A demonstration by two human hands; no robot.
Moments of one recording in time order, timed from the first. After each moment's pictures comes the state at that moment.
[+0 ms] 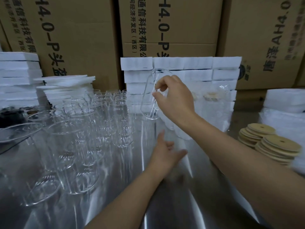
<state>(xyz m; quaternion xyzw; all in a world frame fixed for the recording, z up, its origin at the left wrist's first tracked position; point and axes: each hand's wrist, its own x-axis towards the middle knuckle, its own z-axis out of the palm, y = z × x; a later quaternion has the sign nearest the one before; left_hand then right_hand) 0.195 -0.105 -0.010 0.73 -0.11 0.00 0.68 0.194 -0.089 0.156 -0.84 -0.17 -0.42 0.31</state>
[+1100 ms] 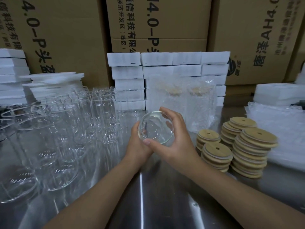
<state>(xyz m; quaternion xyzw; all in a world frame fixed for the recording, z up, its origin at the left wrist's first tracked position) 0.174 -0.019 0.037 0.76 -0.09 0.11 0.63 0.133 -0.137 0.060 -0.76 -0.26 -0.29 0.52</state>
